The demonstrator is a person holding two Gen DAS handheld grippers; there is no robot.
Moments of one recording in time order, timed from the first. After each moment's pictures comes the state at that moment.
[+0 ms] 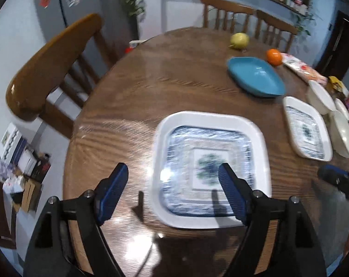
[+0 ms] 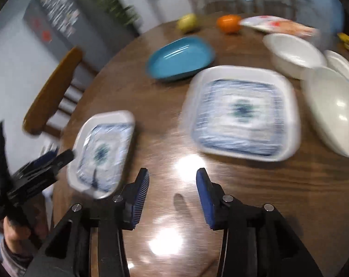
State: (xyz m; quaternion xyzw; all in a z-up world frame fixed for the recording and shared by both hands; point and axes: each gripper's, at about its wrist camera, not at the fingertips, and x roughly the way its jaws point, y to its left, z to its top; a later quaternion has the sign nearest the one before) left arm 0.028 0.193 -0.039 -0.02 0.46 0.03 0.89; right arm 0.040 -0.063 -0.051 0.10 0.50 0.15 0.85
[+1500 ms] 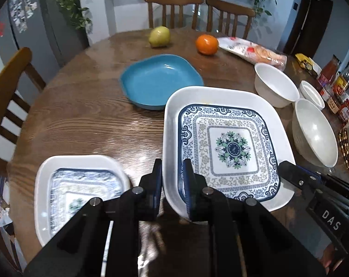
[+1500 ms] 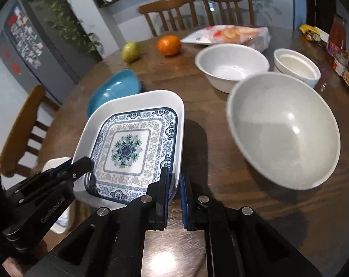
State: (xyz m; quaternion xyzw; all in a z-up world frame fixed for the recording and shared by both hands) left arm 0.086 0.060 -0.044 0.01 0.46 -0.06 0.89; right arm 0.059 -0.118 -0.049 0.13 0.46 0.07 0.88
